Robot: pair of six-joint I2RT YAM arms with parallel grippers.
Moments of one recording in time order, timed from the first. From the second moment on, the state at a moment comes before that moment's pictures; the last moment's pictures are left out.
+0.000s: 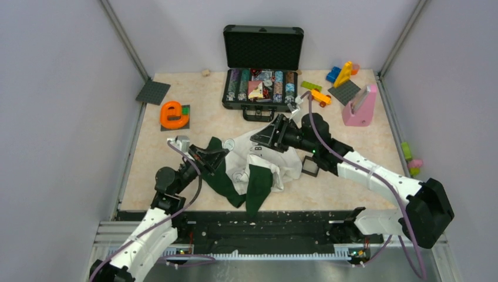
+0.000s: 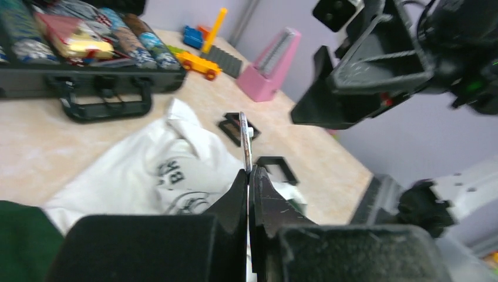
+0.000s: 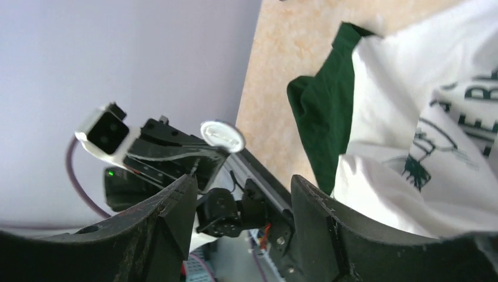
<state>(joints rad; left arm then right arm) -0.32 0.56 0.18 0.62 0.51 -0.66 0.73 1.23 0.84 0.17 -0.32 1.02</state>
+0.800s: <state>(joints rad) -0.53 0.78 0.18 0.79 0.44 0.34 0.74 1.41 0.99 0.00 -0.32 1.38</state>
